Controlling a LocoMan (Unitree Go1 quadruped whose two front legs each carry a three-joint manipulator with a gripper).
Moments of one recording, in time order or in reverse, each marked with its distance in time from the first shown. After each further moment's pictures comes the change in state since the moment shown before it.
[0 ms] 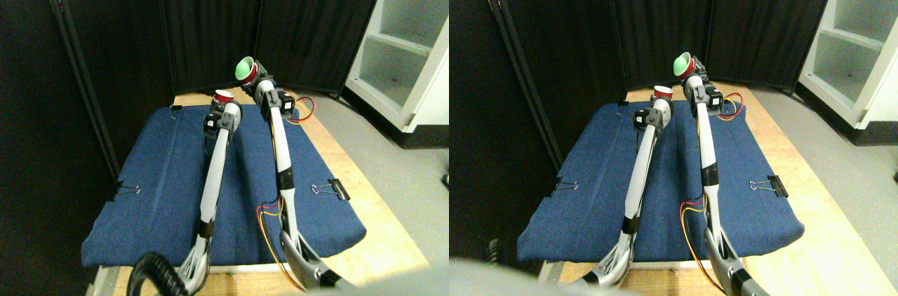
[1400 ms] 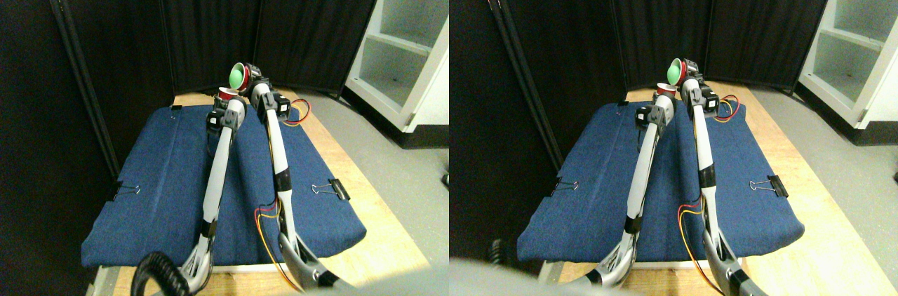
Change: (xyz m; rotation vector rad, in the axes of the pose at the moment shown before) right arm 0.003 0.007 -0.013 -0.395 0.039 0.059; left arm -0.008 -0.008 -0.007 0.019 0.013 -0.005
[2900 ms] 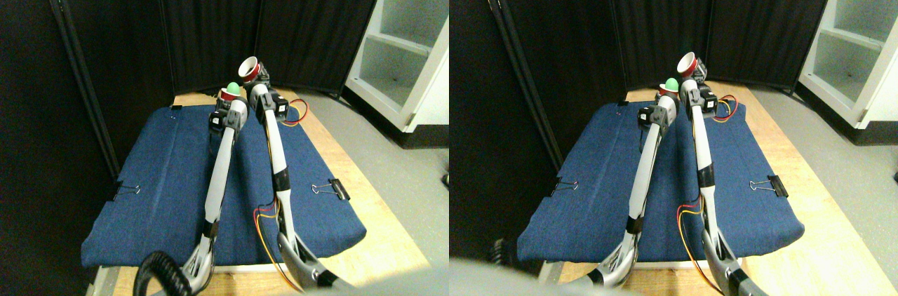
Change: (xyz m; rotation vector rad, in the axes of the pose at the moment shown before) right arm 0.000 -0.023 0.012 0.626 -0.192 -0.239; left arm 0.000 0.000 -0.006 0.013 0.009 0.007
